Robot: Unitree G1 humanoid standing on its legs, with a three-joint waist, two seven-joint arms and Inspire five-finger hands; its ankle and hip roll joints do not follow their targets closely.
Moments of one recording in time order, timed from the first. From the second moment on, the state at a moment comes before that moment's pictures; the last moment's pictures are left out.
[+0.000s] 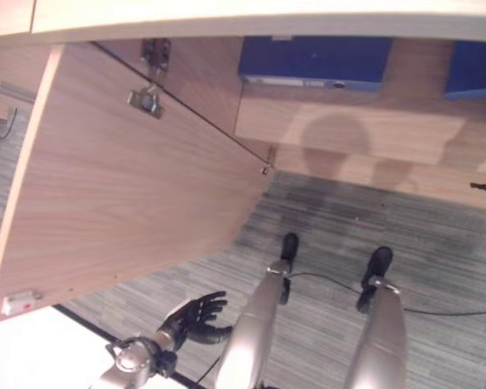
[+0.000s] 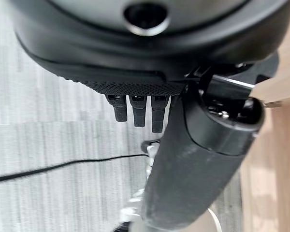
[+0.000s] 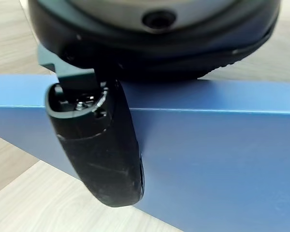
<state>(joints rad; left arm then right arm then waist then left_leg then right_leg) 0.10 0.68 -0.49 0.41 -0.53 -0.09 -0.21 -1.42 -0.81 0.02 1.37 1.41 -0.26 -0.27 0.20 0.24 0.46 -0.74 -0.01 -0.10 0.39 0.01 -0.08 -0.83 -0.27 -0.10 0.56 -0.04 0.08</state>
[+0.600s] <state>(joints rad) 0.09 0.65 -0.48 0.42 -0.49 -0.09 -0.20 -1.47 -0.87 0.08 1.53 1.44 -0.14 -0.27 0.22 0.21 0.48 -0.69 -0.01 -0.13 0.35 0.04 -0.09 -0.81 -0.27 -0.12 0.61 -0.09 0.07</state>
